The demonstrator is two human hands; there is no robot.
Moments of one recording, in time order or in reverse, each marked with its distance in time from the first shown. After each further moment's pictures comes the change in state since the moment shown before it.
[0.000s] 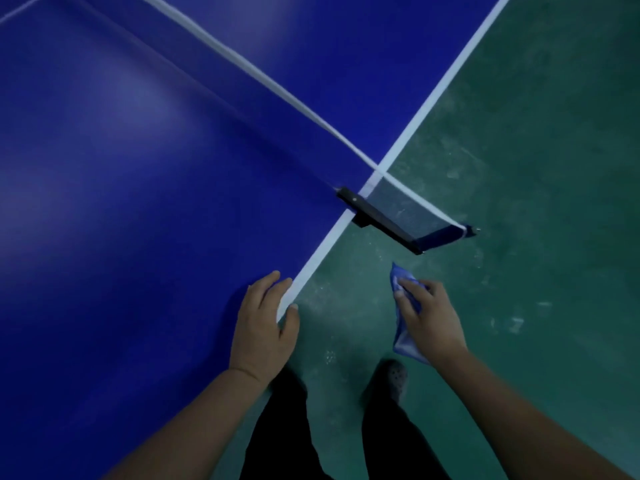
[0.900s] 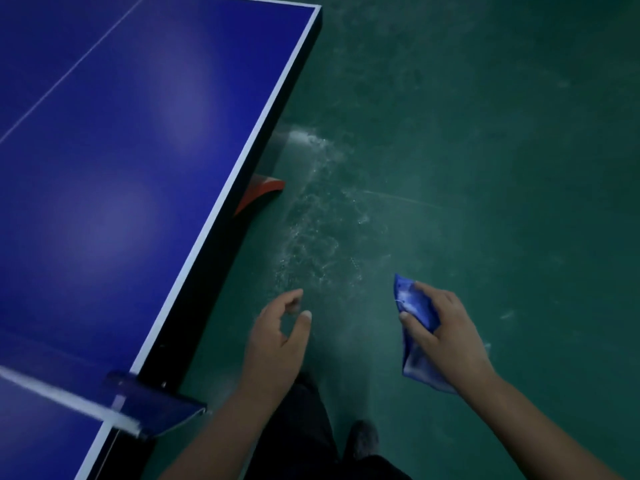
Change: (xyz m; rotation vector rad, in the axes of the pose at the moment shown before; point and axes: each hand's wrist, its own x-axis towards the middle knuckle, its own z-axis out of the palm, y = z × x) left_hand 0.158 0.412 0.303 -0.134 -0.141 0.081; right_hand 0.165 0.302 -0.330 0.395 0.208 0.047
